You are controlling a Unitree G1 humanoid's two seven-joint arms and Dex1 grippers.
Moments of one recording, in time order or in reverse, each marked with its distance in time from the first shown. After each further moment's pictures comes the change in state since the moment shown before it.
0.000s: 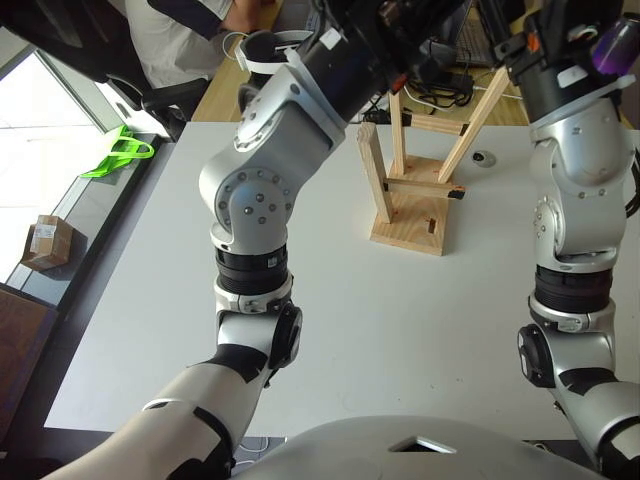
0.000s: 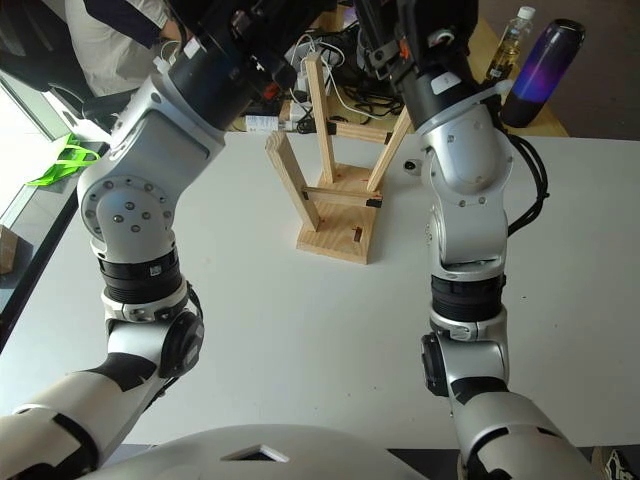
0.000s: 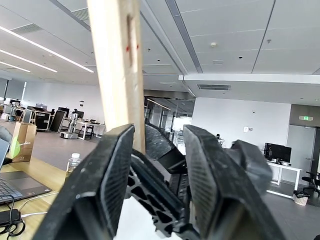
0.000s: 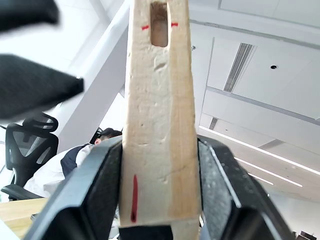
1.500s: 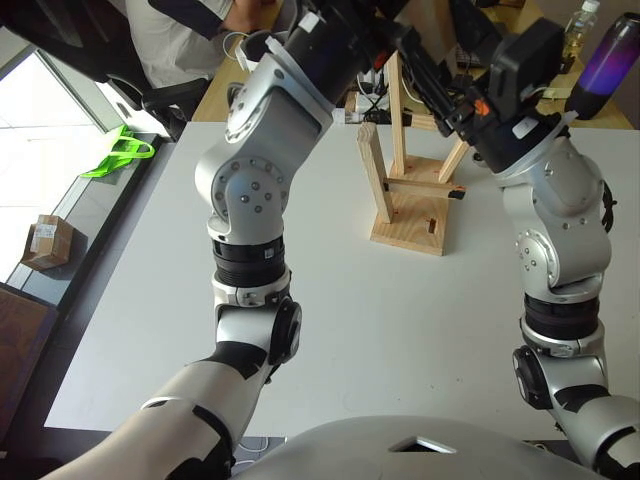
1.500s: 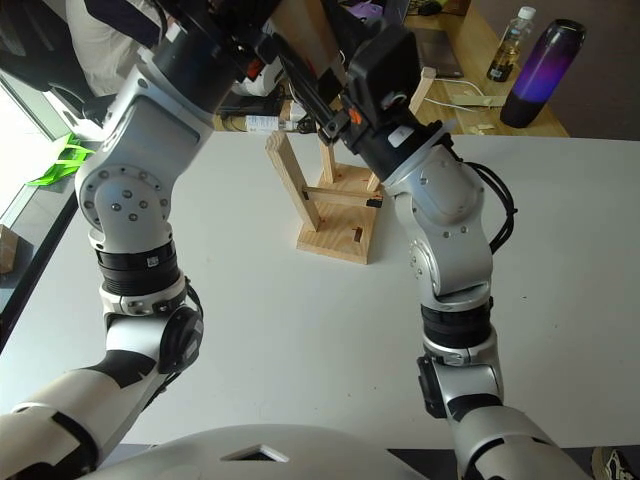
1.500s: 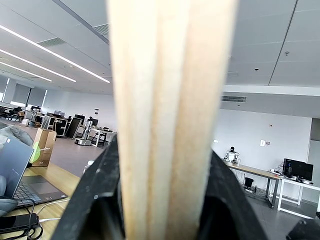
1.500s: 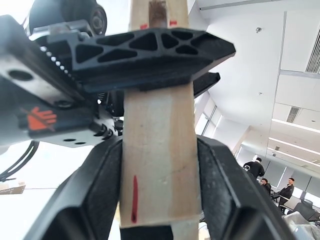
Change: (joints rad) left arm -0.021 0.004 0.045 0.067 0.015 -0.062 -0.005; right arm 0.109 0.024 0.084 -0.136 0.187 0.135 0.169
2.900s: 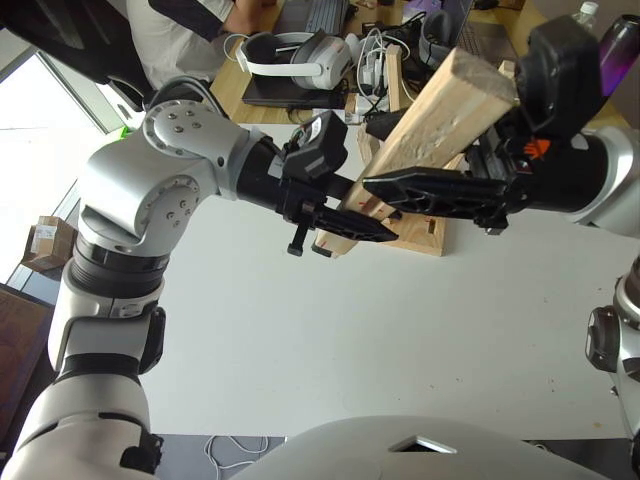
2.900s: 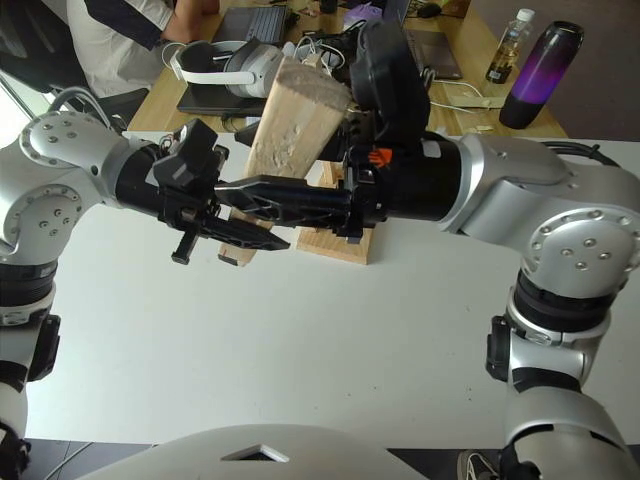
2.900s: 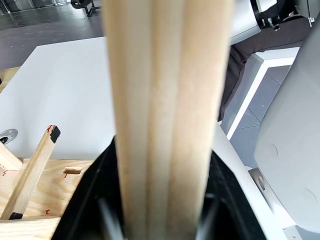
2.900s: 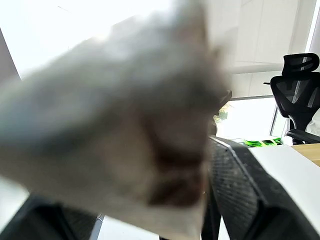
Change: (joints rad) left arm 0.060 0.695 -0.333 -0.102 0.099 0.212 -0.995; right arm -0.166 -0.346 -0.183 -0.131 1.239 0.850 0.067
